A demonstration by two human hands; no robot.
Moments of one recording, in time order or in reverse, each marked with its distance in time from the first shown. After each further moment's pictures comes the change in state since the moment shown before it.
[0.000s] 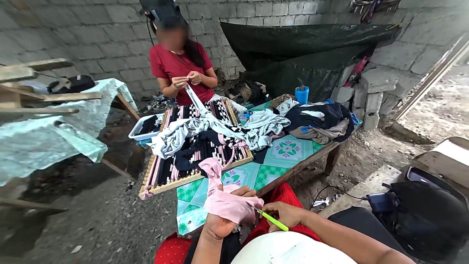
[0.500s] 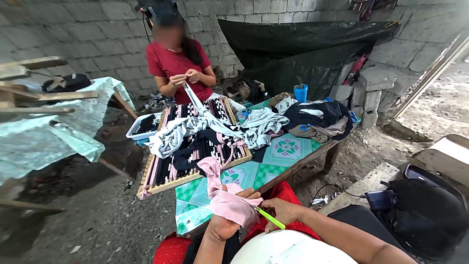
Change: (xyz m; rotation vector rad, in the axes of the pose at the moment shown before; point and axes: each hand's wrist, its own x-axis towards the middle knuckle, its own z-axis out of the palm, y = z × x) left_hand 0.003 -0.013 0.001 0.114 -0.039 -0.047; right_hand 0.003 -0.022 -0.001 -0.095 0.023 0.046
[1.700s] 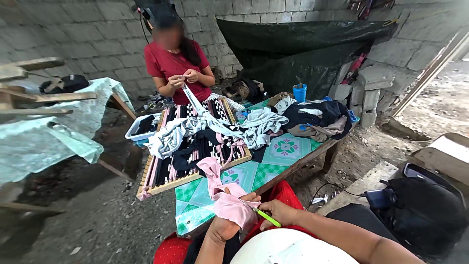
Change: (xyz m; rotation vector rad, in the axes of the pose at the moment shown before) left_hand 0.000 -0.009 -0.010 0.150 0.084 -0.031; right_hand 0.007 0.014 0.015 -0.068 0.104 -0.031
